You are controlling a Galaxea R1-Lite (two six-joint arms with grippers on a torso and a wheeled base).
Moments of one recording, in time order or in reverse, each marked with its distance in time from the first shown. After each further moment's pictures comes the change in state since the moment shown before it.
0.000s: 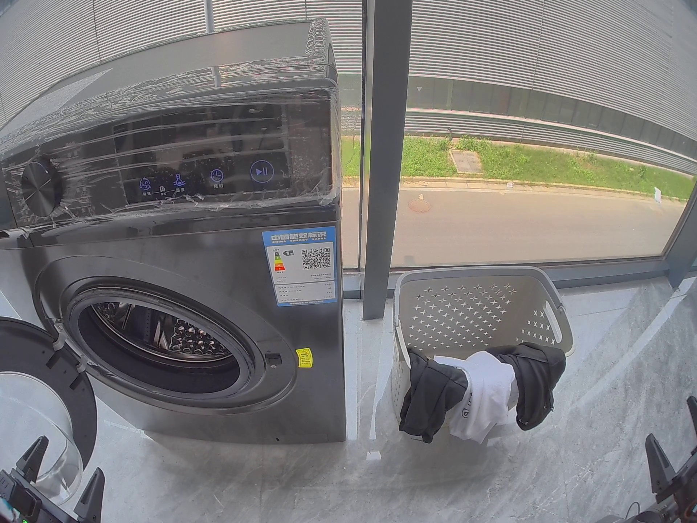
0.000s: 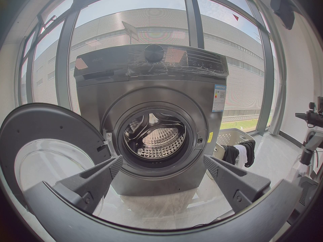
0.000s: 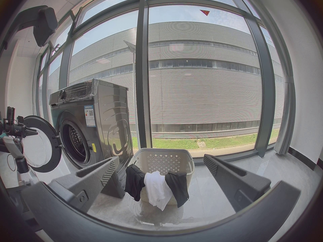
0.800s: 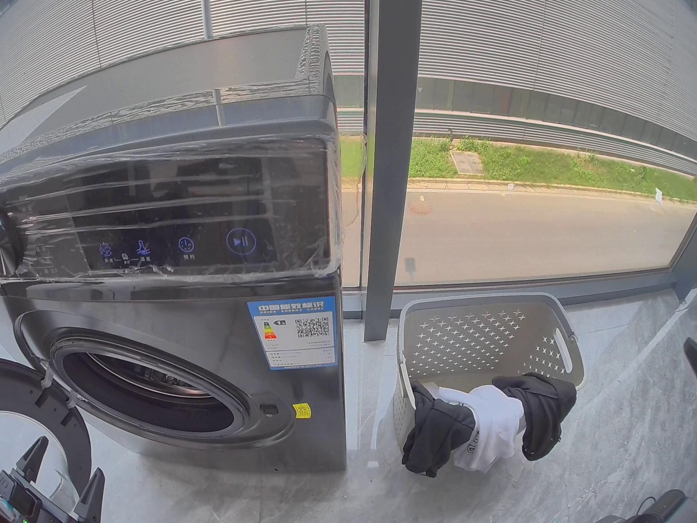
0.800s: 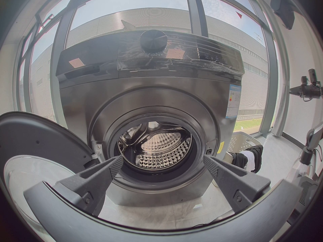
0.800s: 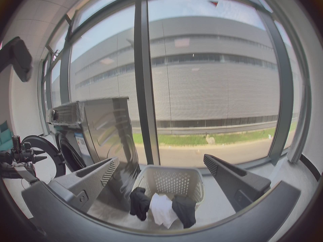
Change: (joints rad) left arm 0.000 0.000 0.000 0.001 0.000 0.001; right arm 0.087 0.459 -0.419 0.023 0.009 0.015
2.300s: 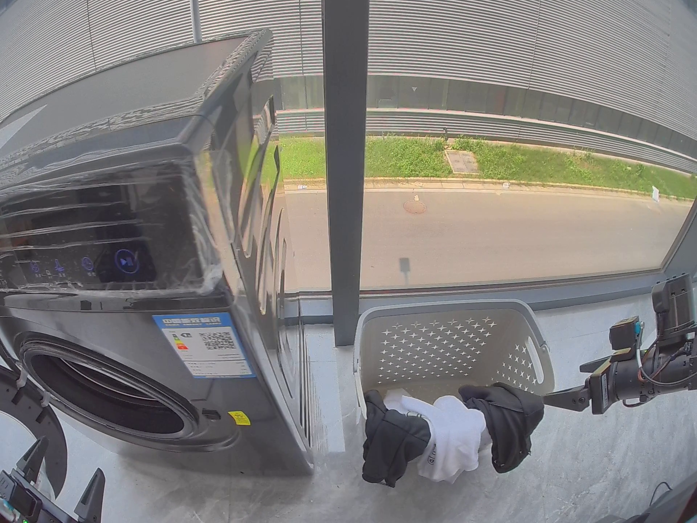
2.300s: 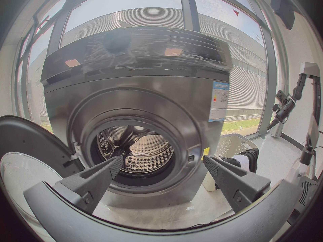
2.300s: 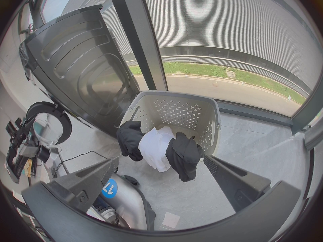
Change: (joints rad) left arm 0.000 0.000 0.000 0.000 -0.001 0.000; right arm 0.023 0.949 -0.028 -0.109 0.161 -0.149
